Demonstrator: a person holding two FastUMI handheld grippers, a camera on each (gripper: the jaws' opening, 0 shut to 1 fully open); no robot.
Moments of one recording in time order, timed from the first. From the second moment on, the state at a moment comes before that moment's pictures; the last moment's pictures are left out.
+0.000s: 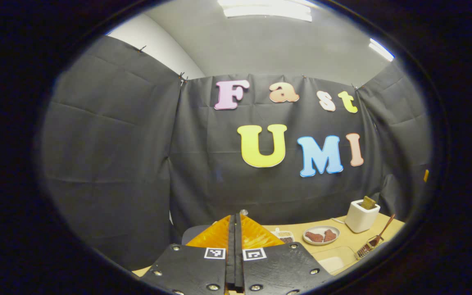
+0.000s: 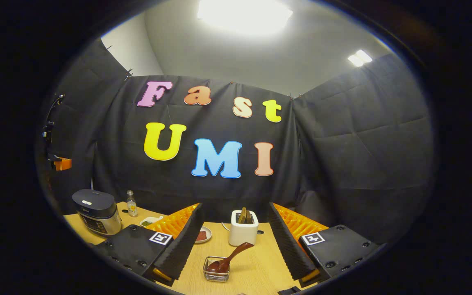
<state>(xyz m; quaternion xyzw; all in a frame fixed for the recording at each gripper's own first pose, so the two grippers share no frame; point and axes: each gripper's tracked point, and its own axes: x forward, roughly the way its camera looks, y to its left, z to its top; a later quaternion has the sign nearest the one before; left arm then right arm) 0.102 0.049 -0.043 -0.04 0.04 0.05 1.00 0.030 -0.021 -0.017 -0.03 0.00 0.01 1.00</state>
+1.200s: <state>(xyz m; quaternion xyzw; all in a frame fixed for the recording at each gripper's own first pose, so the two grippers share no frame) 0.162 0.054 -0.232 -0.08 0.20 0.04 0.98 0.065 0.003 -0.043 -0.04 0.05 -0.03 1.00</state>
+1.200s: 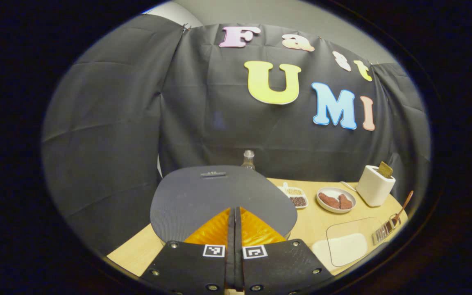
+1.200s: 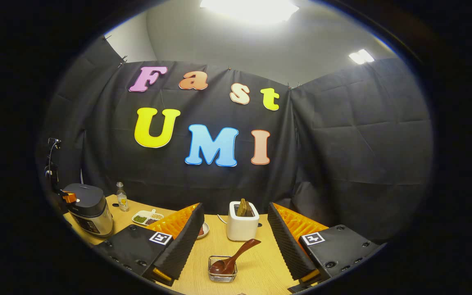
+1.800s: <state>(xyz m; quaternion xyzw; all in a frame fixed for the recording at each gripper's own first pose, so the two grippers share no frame) 0.166 0.056 -0.212 -0.05 0.20 0.04 0.98 0.060 0.014 -0.031 -0.04 0.03 0.00 1.00</state>
